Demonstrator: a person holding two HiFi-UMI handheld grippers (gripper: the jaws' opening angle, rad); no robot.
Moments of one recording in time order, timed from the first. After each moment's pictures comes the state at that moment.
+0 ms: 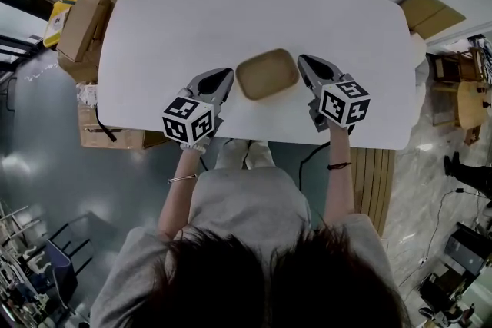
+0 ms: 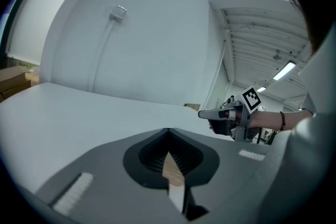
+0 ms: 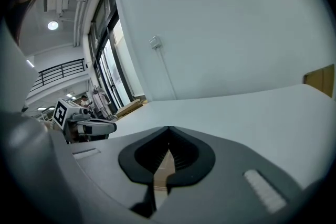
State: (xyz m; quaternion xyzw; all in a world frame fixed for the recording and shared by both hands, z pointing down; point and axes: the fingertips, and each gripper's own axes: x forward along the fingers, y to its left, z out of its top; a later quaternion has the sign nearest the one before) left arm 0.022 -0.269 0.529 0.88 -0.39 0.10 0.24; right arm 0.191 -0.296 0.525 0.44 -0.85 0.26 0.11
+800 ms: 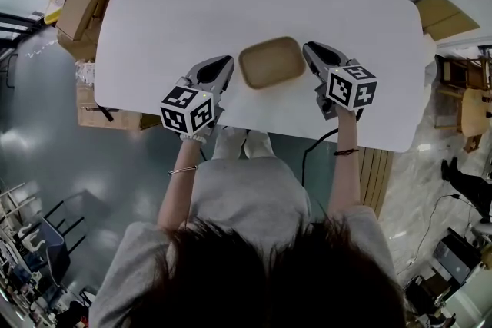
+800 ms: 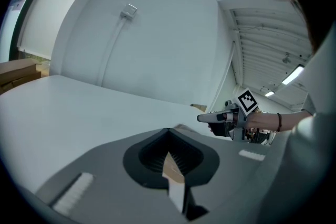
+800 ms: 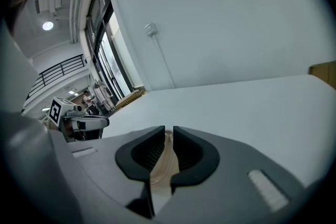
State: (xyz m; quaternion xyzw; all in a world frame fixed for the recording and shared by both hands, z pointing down) left arm 0.011 -0.270 0.549 0.86 -0.42 0.09 0.27; right arm 0.194 -0.315 0.565 0.41 -0.85 0.30 0.16
